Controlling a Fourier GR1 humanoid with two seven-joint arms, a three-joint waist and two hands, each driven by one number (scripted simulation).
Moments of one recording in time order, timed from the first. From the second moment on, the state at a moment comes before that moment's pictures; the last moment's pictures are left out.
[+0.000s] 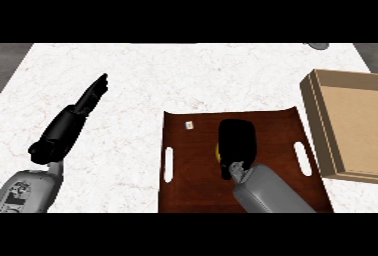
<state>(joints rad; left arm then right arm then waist) -0.22 0.35 -0.10 -1.53 -0.03 -0.10 -0.07 -0.46 -0.11 0.62 -1.37 1.04 0.27 0.94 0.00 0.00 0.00</state>
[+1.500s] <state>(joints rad) -0.17 0.36 -0.06 -1.56 -0.02 -0.09 -0.08 0.00 -0.81 0.29 -2.27 0.41 -0.02 -0.06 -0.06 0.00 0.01</state>
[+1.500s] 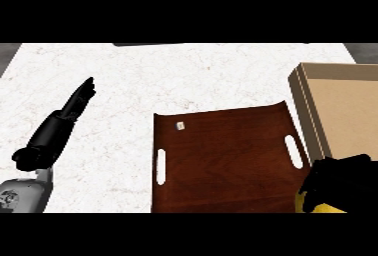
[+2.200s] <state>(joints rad) -0.24 0.34 -0.09 -1.52 -0.04 -0.13 -0.08 -0.12 -1.09 -0.16 -1.57 0.13 0.27 -0.44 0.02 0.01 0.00</state>
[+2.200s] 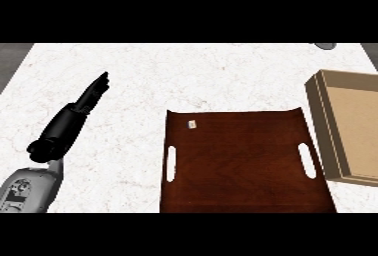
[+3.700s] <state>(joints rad) -0.27 0.30 -0.10 -1.50 -0.06 -0.15 -0.09 -0.52 -0.96 -0.01 -0.71 -0.07 0.58 -0.69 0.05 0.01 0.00</state>
